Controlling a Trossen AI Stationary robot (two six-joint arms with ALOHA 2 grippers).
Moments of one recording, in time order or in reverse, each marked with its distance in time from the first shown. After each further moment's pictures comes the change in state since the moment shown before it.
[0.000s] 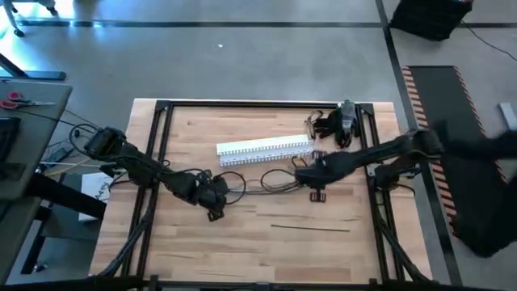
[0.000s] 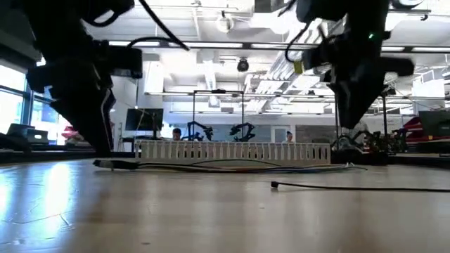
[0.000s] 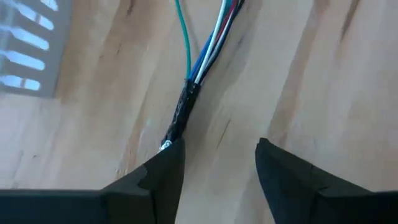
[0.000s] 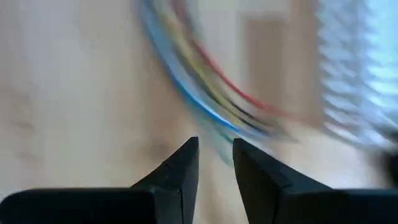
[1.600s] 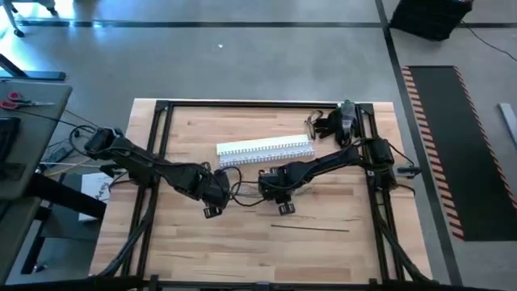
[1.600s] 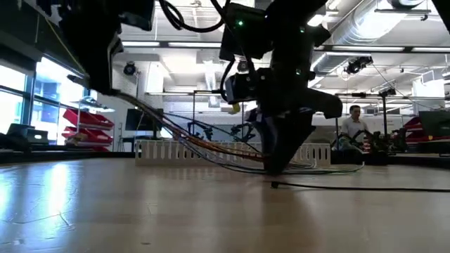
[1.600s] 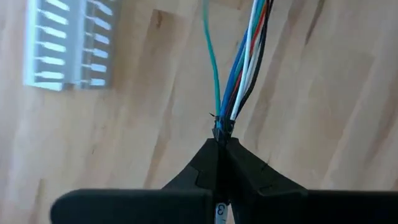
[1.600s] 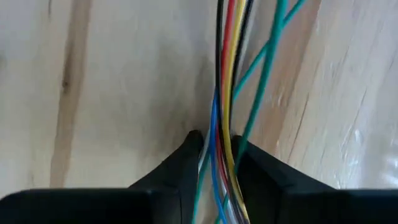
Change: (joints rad) left arm 0.034 -0.001 0.284 -0.416 0.073 0.027; right arm -0.088 0.557 0.391 0.009 -0.115 -0.340
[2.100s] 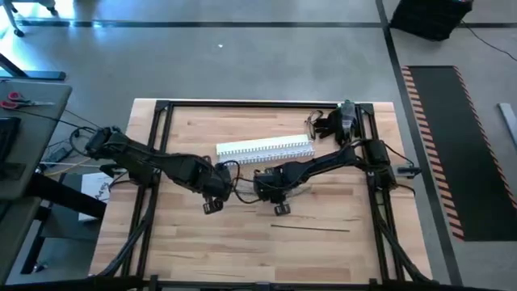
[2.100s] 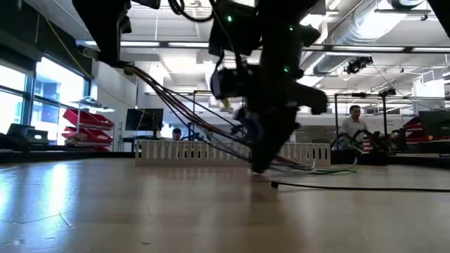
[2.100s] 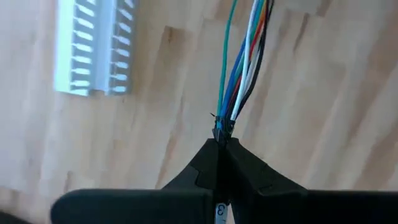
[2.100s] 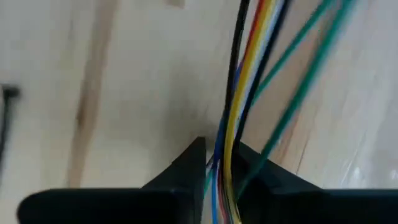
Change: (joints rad) left arm 0.049 0.004 0.215 -0.196 0.012 0.065; right arm -0.001 0.012 0.073 0.063 -0.060 -0.005
